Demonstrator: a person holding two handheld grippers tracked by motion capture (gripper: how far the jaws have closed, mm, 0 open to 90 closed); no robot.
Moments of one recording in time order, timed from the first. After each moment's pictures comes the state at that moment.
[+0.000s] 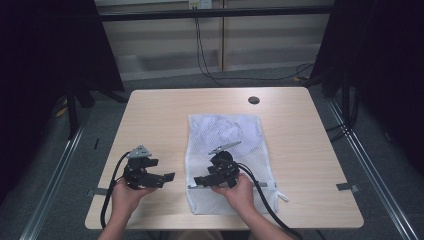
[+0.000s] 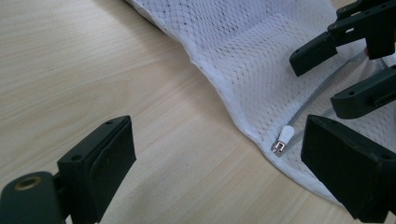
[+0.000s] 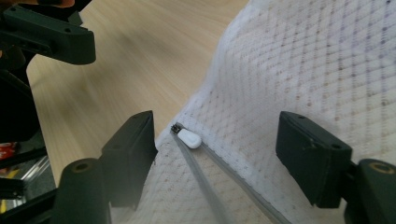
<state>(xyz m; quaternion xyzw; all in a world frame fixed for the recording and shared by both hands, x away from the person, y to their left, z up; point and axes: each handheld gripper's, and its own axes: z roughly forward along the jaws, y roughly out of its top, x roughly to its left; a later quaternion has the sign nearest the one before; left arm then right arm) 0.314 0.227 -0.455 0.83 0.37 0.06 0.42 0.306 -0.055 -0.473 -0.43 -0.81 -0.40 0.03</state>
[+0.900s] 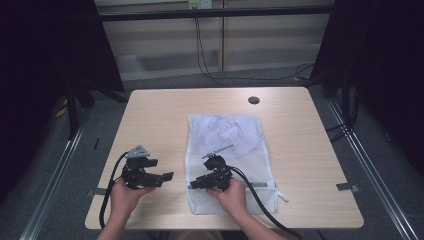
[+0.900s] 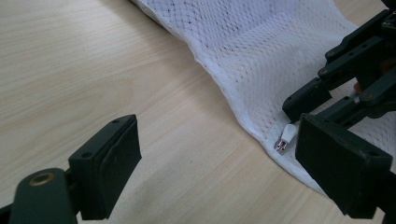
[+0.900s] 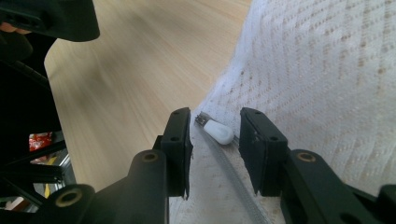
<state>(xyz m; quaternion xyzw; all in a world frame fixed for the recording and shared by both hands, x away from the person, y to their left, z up) 0.314 0.230 -0.455 0.83 0.37 0.06 0.42 0.307 -0.037 -0.491 -0.44 -0.81 -0.38 0.10</state>
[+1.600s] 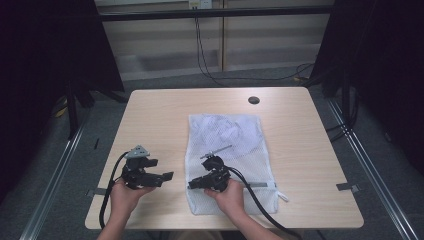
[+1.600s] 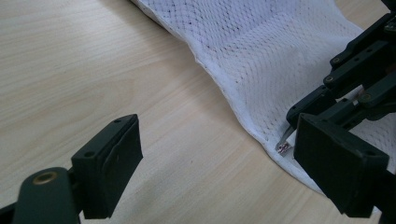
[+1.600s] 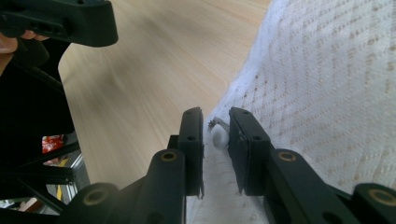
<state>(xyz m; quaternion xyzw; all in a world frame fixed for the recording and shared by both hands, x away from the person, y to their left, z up) 0.314 0.230 -0.455 0.83 0.37 0.06 0.42 0.306 -0.033 -0.490 -0.44 -0.80 -0.39 0.11</state>
